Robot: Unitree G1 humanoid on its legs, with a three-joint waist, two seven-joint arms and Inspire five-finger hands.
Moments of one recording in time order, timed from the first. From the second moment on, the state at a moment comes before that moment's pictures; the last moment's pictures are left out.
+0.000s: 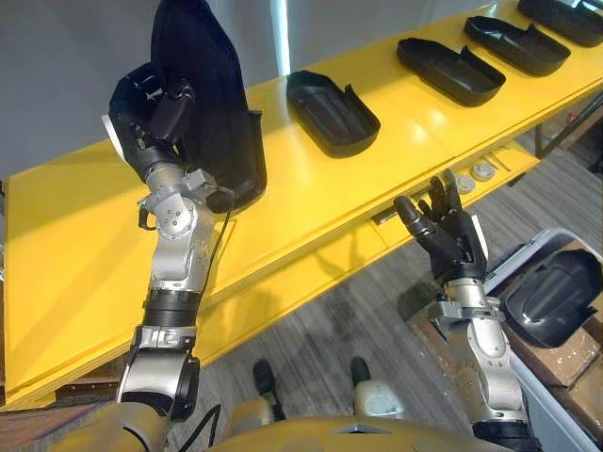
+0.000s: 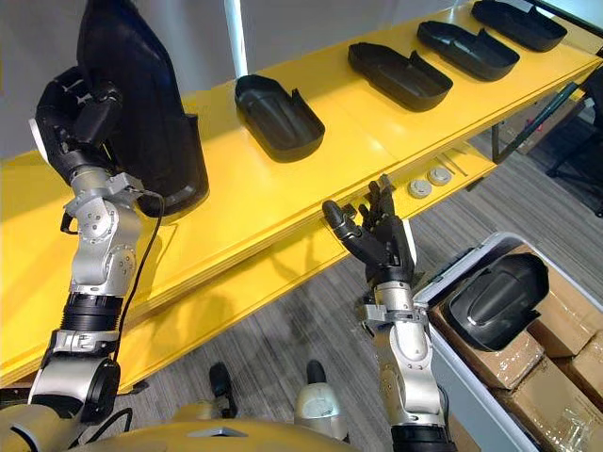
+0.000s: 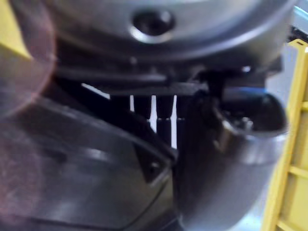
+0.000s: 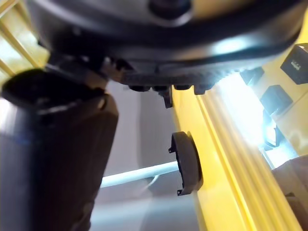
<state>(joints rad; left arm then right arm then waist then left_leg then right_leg) -0.51 0.25 0.07 0.13 -0.39 -0.16 0.58 0.17 -0.17 -0.02 -0.14 0.36 -0.19 0.03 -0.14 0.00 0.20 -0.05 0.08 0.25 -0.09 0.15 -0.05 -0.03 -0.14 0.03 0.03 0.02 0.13</state>
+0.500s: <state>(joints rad) -0.66 0.21 0.01 0.25 -0.49 -0.14 0.61 0.10 -0.15 0.07 -0.14 0.36 -0.18 -0.06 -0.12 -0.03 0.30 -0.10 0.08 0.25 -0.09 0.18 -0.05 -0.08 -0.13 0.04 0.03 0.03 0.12</state>
